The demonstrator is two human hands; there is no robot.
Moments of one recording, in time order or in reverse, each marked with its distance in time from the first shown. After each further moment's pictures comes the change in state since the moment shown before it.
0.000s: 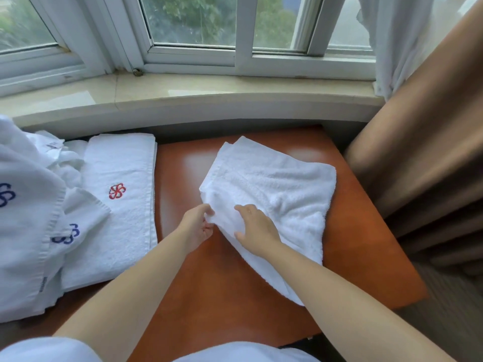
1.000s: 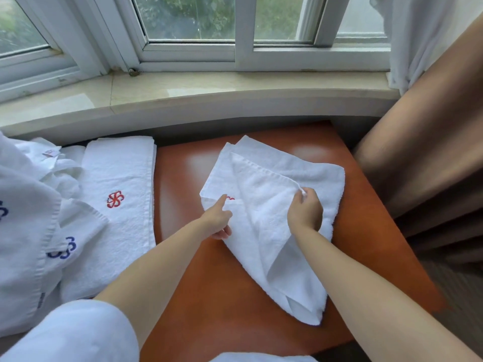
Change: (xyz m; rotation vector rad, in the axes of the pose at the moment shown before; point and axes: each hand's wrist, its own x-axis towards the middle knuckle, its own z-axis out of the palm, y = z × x) left_hand 0.035 0.016 0.032 0.946 -0.109 0.039; right_hand 0.033 0.061 -0.038 0.676 0.647 0.682
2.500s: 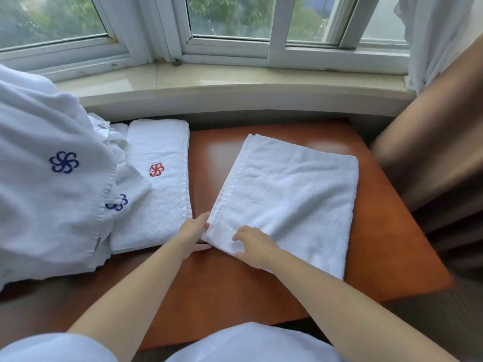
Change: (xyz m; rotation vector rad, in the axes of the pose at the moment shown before) left_hand -0.077 -0.135 -0.033 -0.643 0.166 -0.116; right_hand -0.160 0.018 0.046 -0.767 -1.002 -0.678
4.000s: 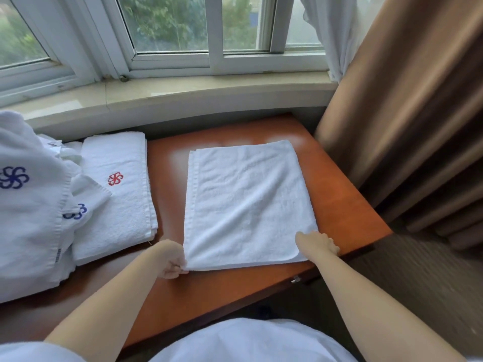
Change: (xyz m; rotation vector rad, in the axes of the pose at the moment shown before) left_hand -0.033 -0.037 0.025 0.639 -0.021 -0.296; right_hand -0.136 0.130 0.011 0.256 0.282 1.084
